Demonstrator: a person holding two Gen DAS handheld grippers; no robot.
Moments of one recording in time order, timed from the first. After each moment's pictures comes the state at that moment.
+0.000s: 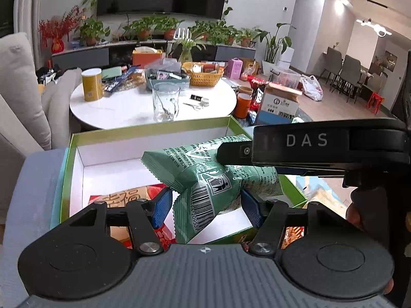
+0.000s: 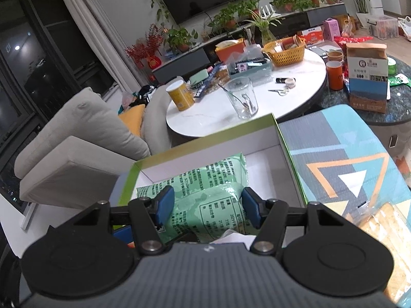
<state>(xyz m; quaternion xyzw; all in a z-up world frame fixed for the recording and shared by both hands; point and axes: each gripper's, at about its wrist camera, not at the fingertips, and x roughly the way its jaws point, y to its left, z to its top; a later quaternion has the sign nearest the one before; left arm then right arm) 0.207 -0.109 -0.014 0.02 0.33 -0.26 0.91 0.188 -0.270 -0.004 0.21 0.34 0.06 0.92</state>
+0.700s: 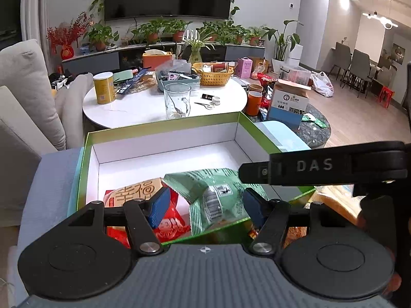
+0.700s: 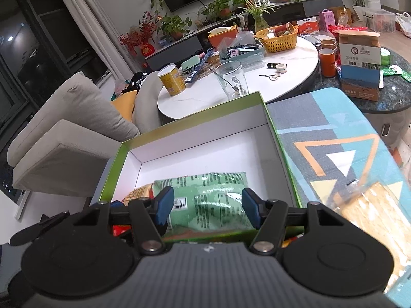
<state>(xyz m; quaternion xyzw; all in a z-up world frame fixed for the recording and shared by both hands) 0.189 -0.105 -0.011 0.04 0.32 -0.23 0.92 0.170 -0.272 -0.011 0.20 0.36 0.05 0.91</state>
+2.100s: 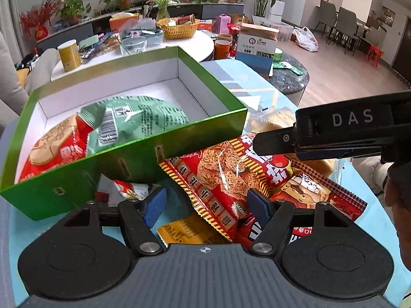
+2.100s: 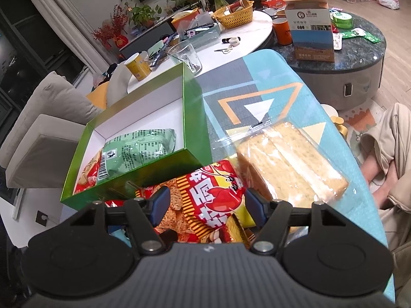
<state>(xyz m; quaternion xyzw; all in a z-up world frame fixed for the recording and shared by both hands) 0.141 -0.179 -0.059 0.09 0.40 -0.26 0.87 0.113 -0.347 -0.041 0.24 0.41 0.02 0.88</state>
